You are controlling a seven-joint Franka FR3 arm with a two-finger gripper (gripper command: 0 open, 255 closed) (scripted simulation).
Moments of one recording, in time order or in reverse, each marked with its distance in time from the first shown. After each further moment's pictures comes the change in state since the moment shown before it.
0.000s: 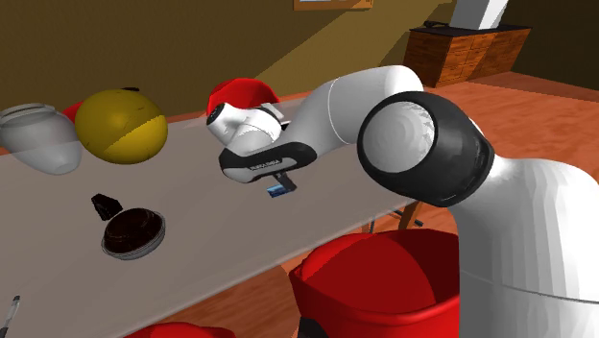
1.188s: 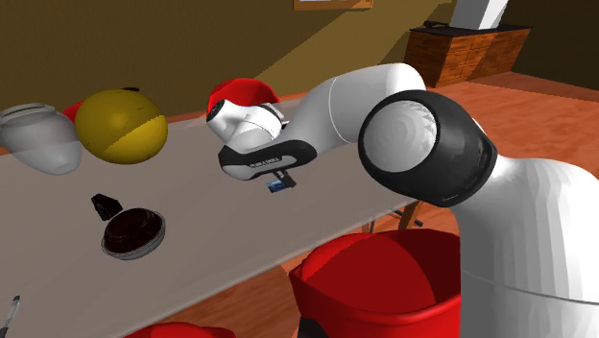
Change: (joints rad) arm -0.002 -0.007 0.004 0.008 0.006 -0.008 -0.011
